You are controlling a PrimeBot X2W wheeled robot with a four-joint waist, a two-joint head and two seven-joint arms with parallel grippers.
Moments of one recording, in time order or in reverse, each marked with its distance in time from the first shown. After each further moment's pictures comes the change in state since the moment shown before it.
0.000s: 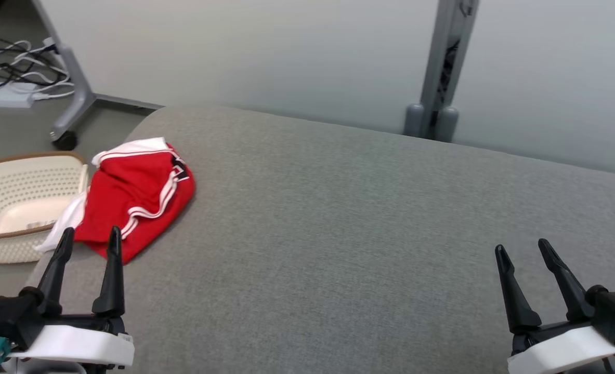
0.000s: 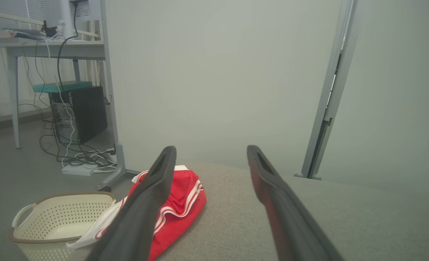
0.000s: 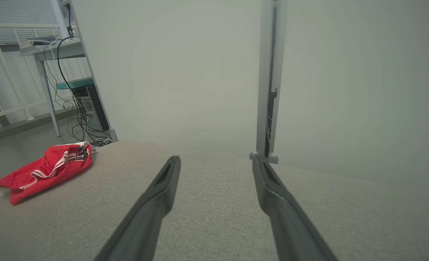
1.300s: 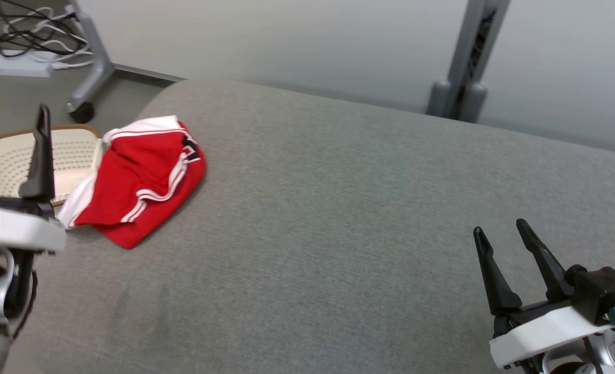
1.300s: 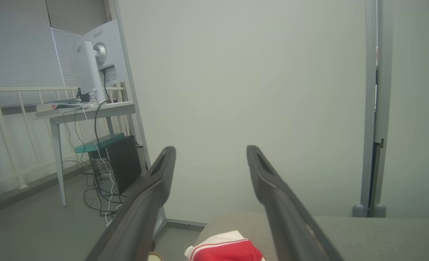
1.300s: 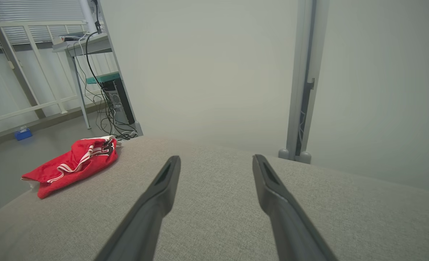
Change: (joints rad) left arm -0.345 0.114 0.043 0.149 0.033 -0.090 0.040; right arm -0.070 0.001 0.056 0.027 0.005 0.000 0.003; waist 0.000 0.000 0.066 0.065
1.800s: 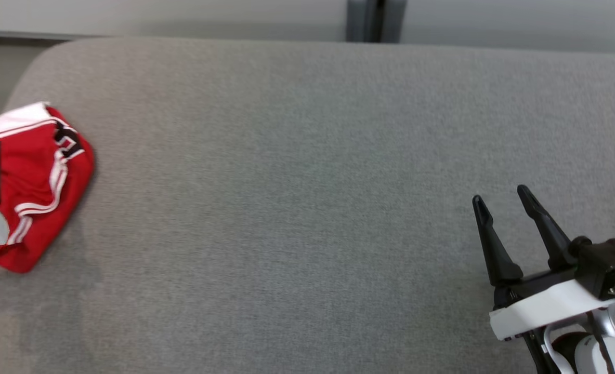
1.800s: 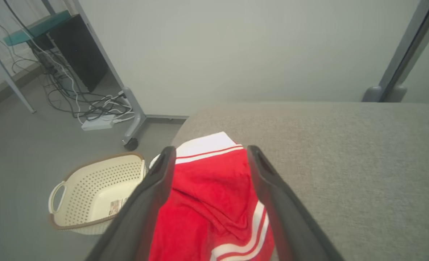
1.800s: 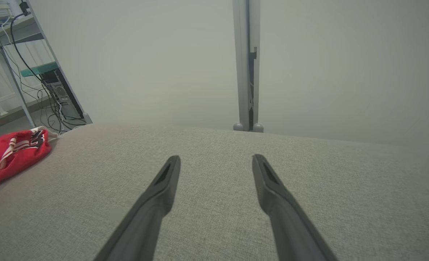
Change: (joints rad) left arm -0.320 0.029 -0.068 0.696 -0.051 -0.180 0.157; right arm -0.094 -0.024 0.024 -0.019 -0.006 0.000 0.004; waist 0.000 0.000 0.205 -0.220
